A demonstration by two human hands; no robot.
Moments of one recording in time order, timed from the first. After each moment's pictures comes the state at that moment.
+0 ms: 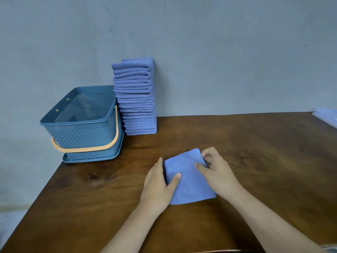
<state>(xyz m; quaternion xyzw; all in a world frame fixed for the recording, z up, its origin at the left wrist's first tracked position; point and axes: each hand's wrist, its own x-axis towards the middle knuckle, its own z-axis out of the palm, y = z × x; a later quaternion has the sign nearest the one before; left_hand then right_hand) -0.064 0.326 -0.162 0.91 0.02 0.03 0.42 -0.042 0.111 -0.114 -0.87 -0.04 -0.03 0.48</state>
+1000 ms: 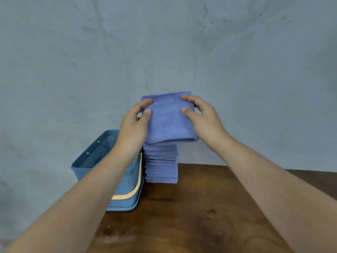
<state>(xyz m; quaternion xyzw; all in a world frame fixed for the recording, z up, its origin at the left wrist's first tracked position) 0.056 0.439 0.109 0.70 -0.08 0.34 0.62 0.103 0.240 0.131 -0.74 -0.24 -0.18 0.60</state>
